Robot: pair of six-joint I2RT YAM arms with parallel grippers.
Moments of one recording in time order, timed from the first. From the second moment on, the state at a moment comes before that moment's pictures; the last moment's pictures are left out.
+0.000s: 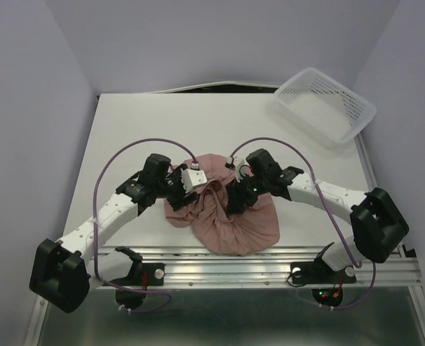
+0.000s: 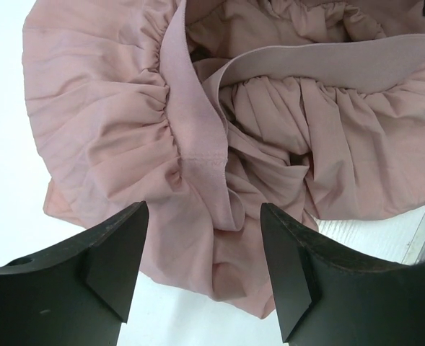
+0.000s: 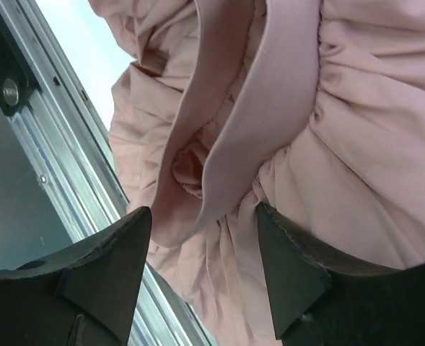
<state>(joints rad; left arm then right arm) -0.50 1.09 0.71 -0.42 0.41 0.66 0.70 1.47 0.91 -0.35 -0.54 0.09</state>
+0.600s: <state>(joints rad) -0.50 1.22 0.65 -0.28 0.34 0.62 0.72 1.51 0.95 -0.37 -0.33 0.05</state>
